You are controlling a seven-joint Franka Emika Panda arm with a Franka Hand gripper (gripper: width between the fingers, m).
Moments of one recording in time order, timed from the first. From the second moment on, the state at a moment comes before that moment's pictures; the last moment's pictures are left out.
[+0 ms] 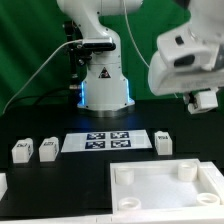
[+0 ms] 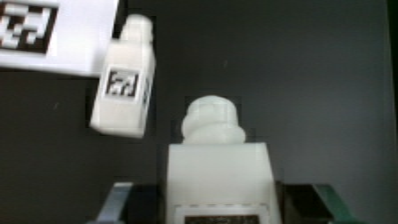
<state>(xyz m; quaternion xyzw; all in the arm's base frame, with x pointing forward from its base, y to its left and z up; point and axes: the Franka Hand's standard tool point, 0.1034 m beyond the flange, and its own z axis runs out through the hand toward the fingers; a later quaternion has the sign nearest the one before) 0.448 0.164 0.136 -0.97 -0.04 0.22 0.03</state>
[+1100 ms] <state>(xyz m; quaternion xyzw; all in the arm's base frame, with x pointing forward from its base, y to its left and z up) 0.502 0.144 0.156 -0.99 -0.05 -0.12 0.06</state>
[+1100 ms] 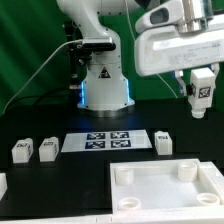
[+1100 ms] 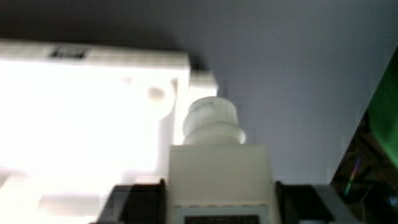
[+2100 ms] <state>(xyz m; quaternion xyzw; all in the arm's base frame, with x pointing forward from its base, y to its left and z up) 0.575 0.149 0.158 -0.98 -0.07 -0.16 0.07</state>
